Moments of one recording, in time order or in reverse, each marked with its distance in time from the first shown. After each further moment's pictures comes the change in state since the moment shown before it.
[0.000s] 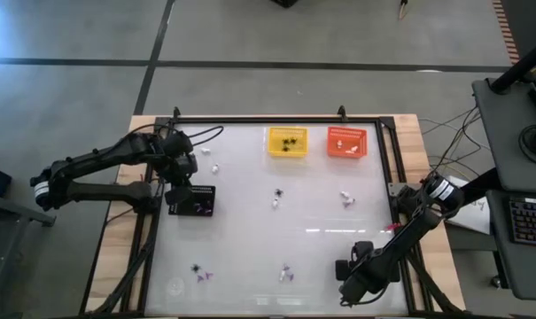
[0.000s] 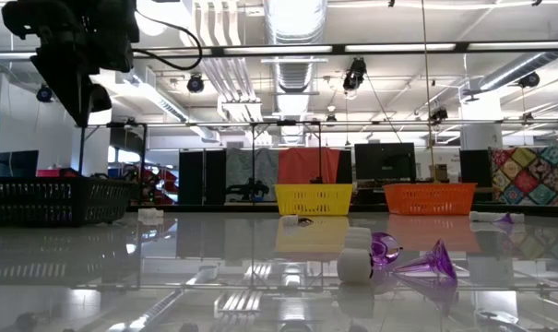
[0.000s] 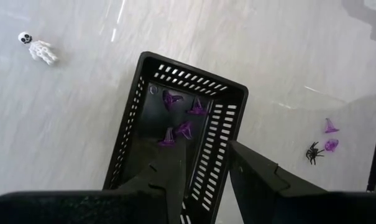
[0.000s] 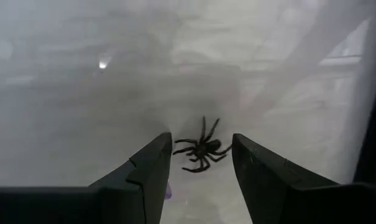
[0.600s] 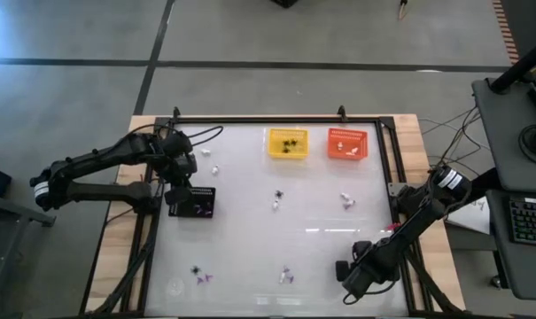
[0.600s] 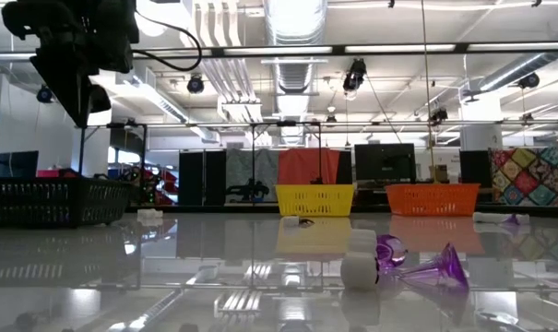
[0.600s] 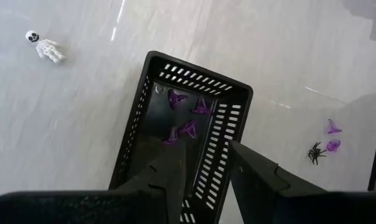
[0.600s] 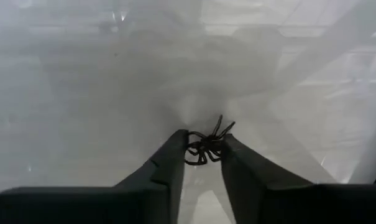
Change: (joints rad) left arm 0.000 -0.002 0.000 -0.004 0.000 -0.005; right arm 0.009 -0.015 -0.163 0.262 -0.052 -0.018
